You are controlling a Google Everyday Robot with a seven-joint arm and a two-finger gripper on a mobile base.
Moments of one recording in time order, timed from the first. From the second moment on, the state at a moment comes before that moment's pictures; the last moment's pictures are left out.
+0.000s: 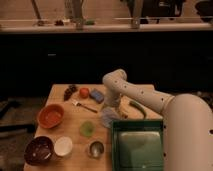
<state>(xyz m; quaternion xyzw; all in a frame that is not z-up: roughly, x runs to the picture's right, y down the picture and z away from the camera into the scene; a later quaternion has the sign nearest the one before) 0.038 0.151 0.876 -0.31 -0.27 -0.53 0.75</state>
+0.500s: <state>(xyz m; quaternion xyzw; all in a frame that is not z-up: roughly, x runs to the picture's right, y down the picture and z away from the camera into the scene) 0.030 0.173 0.889 -0.32 -0.25 -0.53 0.74</state>
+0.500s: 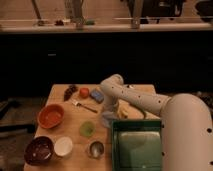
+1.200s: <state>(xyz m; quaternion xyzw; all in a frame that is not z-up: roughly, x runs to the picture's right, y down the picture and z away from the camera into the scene) 0.030 0.176 0.892 -0.34 -0.25 -0.54 0.72</state>
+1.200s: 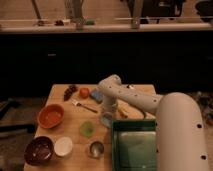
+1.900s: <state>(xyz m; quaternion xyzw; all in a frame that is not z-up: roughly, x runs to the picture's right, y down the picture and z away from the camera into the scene) 0.000 0.144 0.838 -0.31 -0.25 -0.58 0.71</state>
